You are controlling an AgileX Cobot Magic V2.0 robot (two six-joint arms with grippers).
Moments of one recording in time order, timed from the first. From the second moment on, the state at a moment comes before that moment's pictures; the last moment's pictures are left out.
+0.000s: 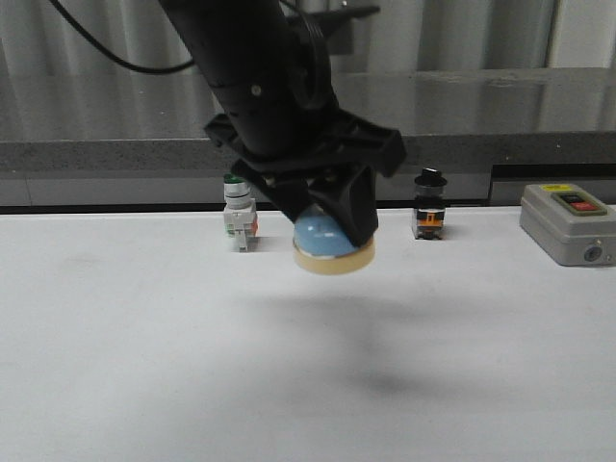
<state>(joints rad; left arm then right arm) -0.73 1.91 -1.43 -0.14 0.66 0.08 0.02 -0.01 0.03 -0.01 0.02 0.00</state>
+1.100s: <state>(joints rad) -0.75 2.03 -1.43 -0.22 0.67 0.08 0.02 -0.01 0.03 -0.01 0.02 0.00</state>
